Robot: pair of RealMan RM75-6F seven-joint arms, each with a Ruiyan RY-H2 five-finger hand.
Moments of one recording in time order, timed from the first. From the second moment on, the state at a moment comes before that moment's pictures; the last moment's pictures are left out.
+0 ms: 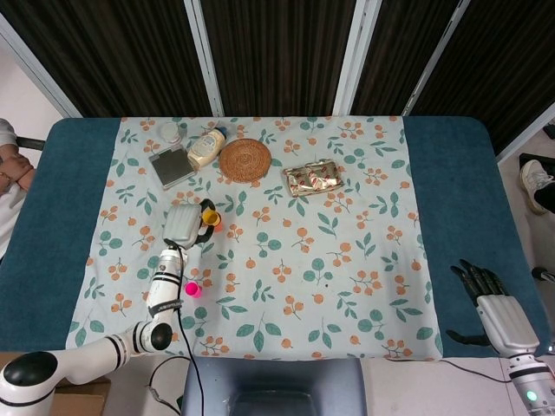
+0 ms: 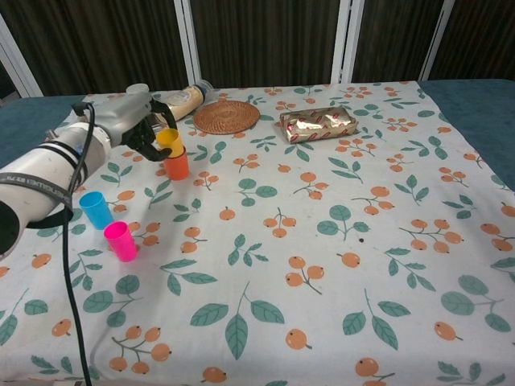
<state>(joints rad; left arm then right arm) -0.84 -1.82 -0.36 -1.07 0.93 1.01 0.35 0.11 -0.98 -0.04 -1.74 -1.52 1.31 0.07</state>
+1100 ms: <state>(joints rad) -0.54 -1.50 -0.10 -1.50 1.08 1.12 0.25 0.10 -0.99 -0.06 -1.74 -1.57 1.32 0.07</state>
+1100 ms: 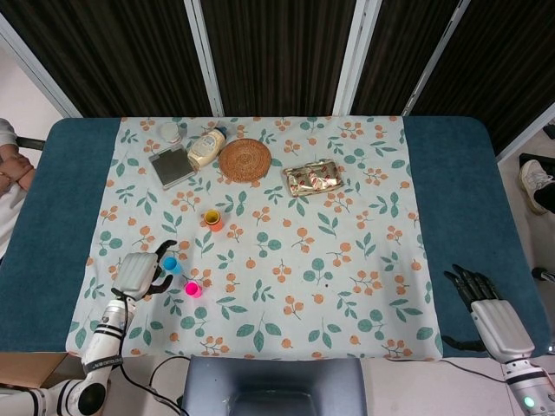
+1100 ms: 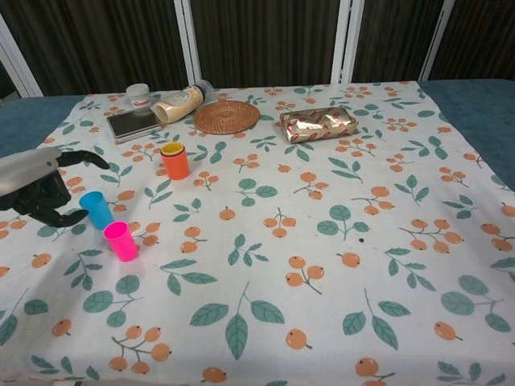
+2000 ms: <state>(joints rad) -0.53 -1.58 -0.16 -1.35 1.12 1.09 0.14 0.10 -0.99 -0.06 -1.74 -1.56 1.32 0.06</state>
